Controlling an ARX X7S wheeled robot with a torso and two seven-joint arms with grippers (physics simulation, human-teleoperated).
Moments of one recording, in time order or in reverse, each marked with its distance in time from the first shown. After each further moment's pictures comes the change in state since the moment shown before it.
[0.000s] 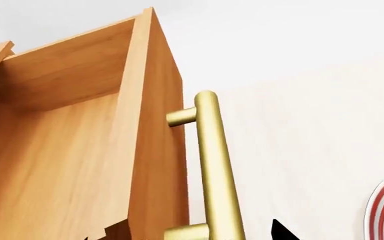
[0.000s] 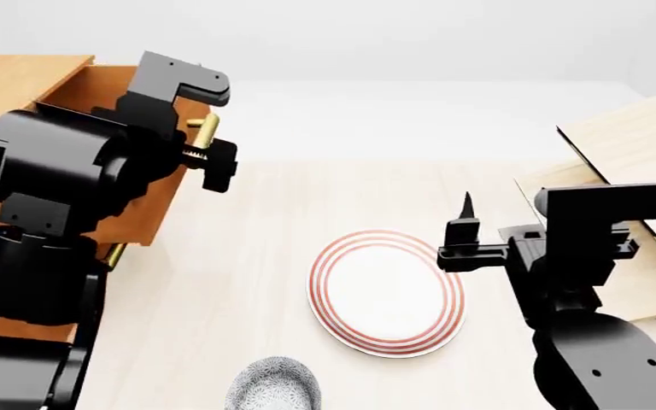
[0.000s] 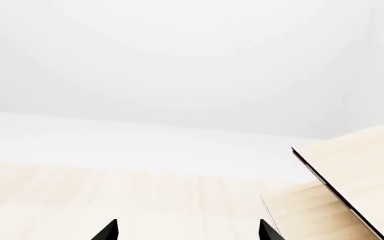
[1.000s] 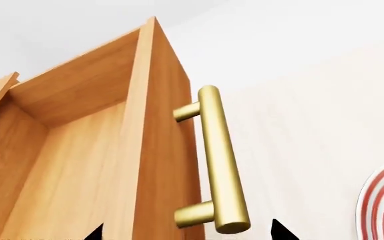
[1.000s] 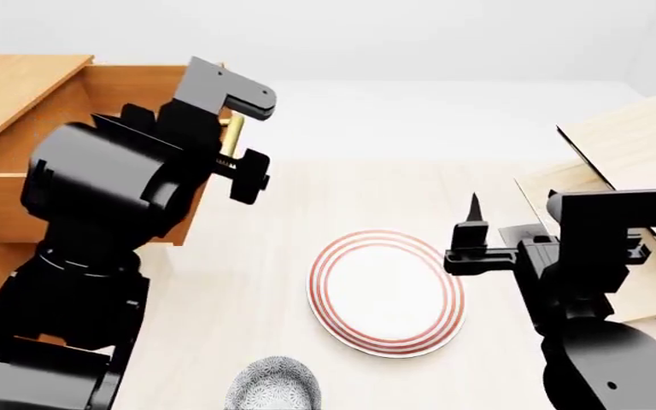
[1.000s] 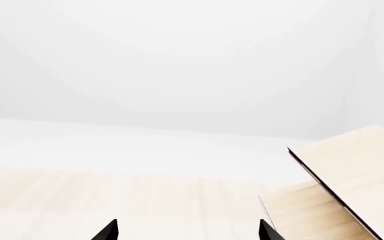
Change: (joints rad) left arm 0.047 0.089 0.044 0.195 0.020 -0.141 -0.129; right arm -0.025 0.013 0.034 -0.039 0.038 0.003 0.009
